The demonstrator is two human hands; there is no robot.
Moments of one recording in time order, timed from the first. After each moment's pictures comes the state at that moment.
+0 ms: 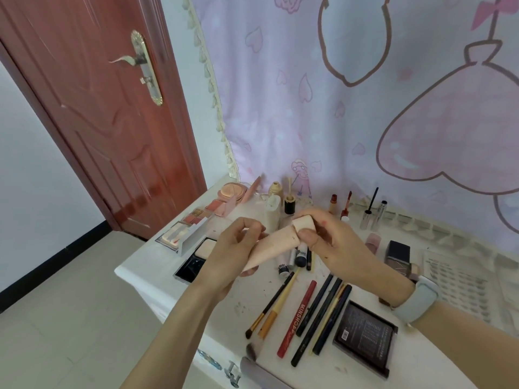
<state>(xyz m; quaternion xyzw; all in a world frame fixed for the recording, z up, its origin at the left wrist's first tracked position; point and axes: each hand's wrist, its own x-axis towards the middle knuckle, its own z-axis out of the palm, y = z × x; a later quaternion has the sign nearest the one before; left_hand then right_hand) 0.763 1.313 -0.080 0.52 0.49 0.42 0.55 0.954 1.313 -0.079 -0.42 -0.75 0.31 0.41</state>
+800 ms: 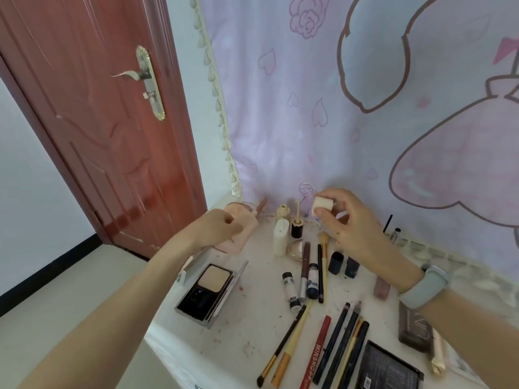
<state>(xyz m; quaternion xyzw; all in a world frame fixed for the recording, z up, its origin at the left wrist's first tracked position) 0.706 1.428 -0.052 0.70 0.62 0.16 0.32 0.953 1.370 -0.046 -0.51 -0.70 0.18 0.47</state>
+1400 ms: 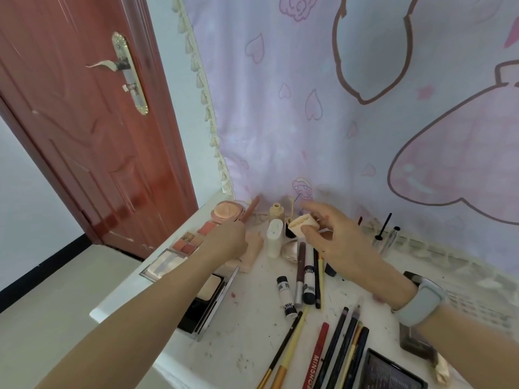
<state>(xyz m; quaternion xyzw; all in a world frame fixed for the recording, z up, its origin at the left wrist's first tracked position) 0.752 1.464 -0.100 0.75 0.65 -0.04 0.10 0.945 1.375 -0.065 -0.55 -0.68 0.25 0.42</state>
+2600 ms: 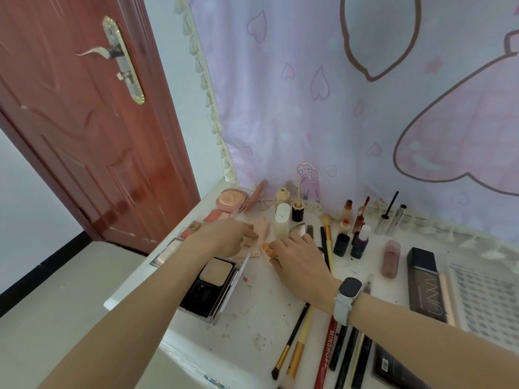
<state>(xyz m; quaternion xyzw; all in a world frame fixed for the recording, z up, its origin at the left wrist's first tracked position) 0.715 1.454 -0.102 0.85 0.49 -0.11 0.14 0.879 1.376 -0.147 -0.57 -0.80 -0.13 0.17</state>
